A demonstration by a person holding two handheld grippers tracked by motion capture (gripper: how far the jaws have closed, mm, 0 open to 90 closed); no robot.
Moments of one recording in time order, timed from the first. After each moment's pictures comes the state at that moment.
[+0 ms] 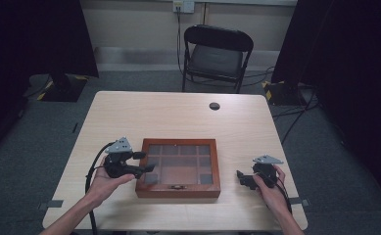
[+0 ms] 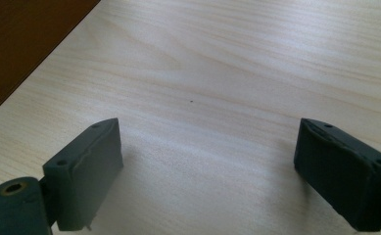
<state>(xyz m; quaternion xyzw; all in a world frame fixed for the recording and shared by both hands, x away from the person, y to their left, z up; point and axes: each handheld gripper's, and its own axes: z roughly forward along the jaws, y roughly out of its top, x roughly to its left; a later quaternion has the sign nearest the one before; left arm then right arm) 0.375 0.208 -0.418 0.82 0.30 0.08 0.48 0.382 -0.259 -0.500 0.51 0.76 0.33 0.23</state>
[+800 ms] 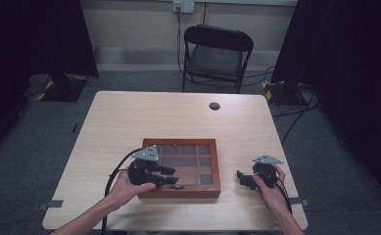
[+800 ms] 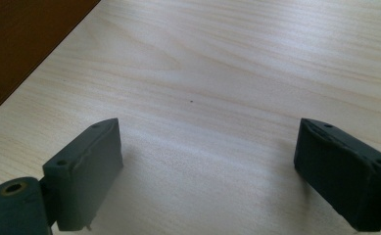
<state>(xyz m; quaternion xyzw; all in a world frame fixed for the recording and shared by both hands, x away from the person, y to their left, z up) 0.366 0.143 -0.422 0.86 0.20 -0.03 0.48 0.382 -0.259 -0.500 0.51 0.76 0.33 0.23</state>
